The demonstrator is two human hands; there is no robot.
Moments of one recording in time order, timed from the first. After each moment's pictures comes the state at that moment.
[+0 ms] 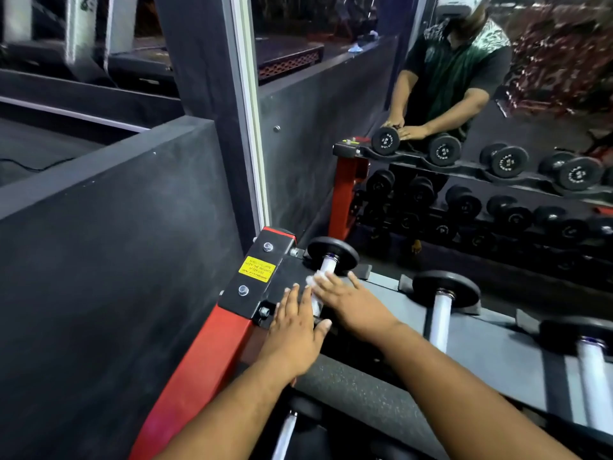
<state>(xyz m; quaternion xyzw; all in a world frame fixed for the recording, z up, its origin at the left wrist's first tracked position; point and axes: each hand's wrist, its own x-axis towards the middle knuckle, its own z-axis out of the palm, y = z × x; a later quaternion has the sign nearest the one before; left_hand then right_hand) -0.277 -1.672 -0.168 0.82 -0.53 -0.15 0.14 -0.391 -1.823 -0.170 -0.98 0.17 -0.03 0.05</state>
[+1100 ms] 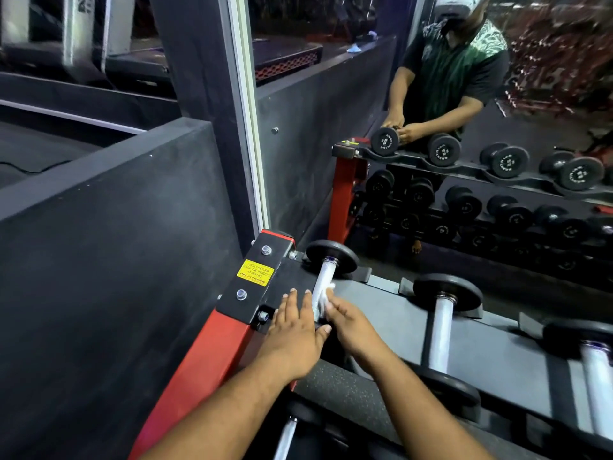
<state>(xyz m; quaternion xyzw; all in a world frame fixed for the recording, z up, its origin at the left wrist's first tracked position) -0.278 -1.677 -0.152 0.83 -0.52 -0.19 0.09 -0.382 -1.784 -0.201 -0.65 0.34 -0.21 0.64</state>
